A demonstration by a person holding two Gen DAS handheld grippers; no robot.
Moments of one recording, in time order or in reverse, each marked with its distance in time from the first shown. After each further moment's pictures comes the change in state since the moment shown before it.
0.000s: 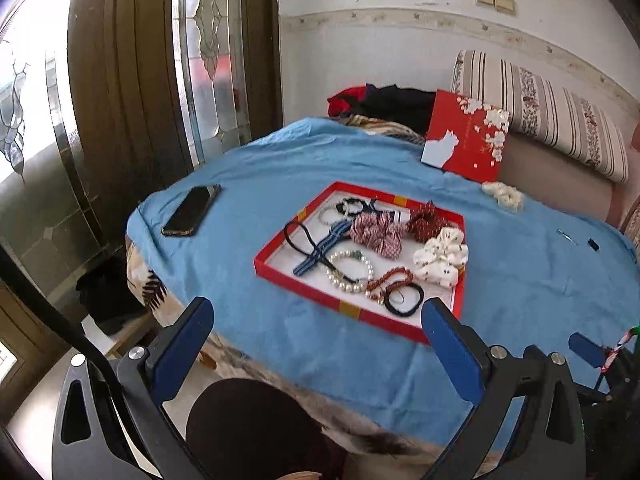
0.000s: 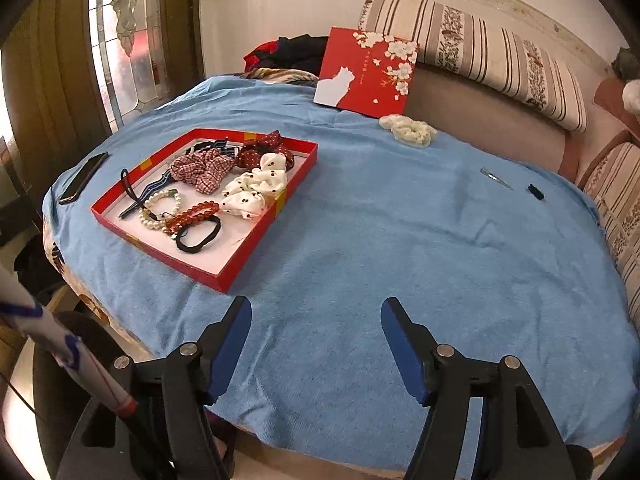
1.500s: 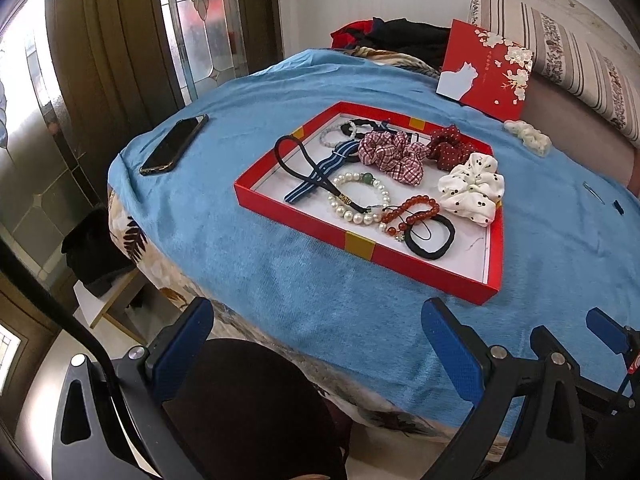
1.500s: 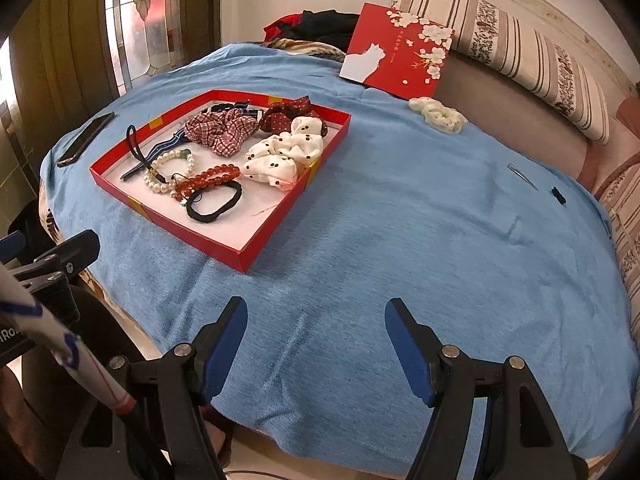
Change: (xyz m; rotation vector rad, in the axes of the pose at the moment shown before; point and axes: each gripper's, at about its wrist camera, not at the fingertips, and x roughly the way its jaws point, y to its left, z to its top) left arm 0.073 -0.003 -0.030 0.011 0.205 0.027; right arm 0.037 0.030 -0.003 -0.081 0.086 0.012
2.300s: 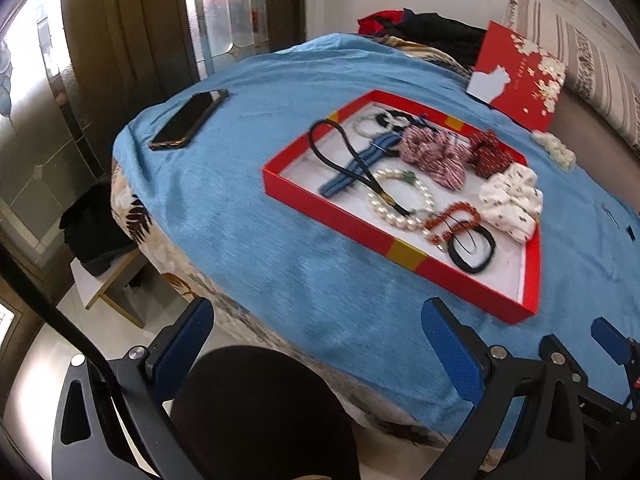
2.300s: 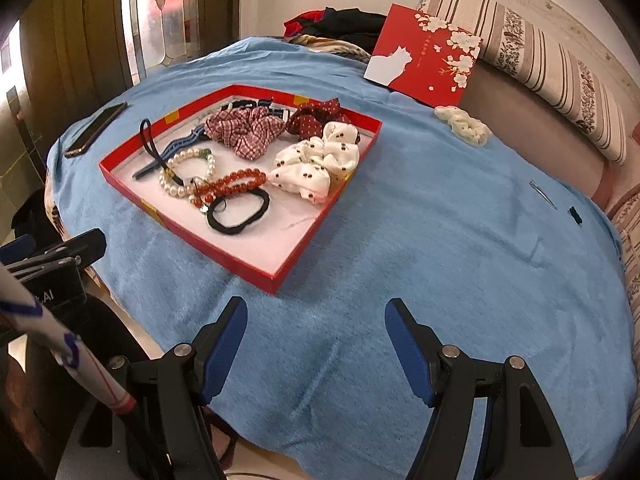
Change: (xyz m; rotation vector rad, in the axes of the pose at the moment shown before) left arm 0.027 0.033 0.012 -0.087 0.052 0.015; right arm 0.014 0.022 0.019 -0.042 0.007 0.028
